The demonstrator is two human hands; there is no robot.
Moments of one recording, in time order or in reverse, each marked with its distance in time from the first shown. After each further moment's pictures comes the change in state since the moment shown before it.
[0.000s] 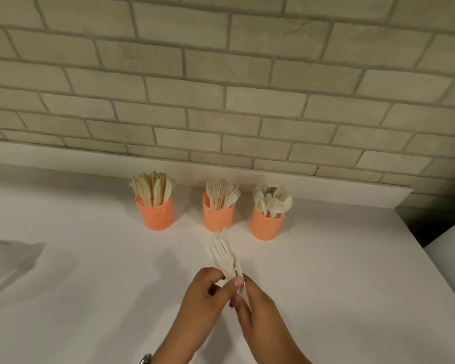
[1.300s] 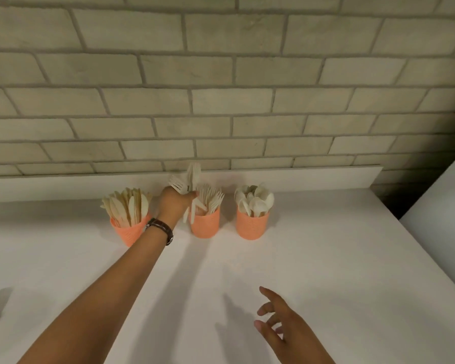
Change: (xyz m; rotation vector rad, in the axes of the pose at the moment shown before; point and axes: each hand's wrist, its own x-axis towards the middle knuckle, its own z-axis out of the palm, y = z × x) left_hand 0.208 0.048 -0.038 0.204 0.229 0.055; right_hand -0.017 0.055 -0.021 -0.143 -0.002 0.243
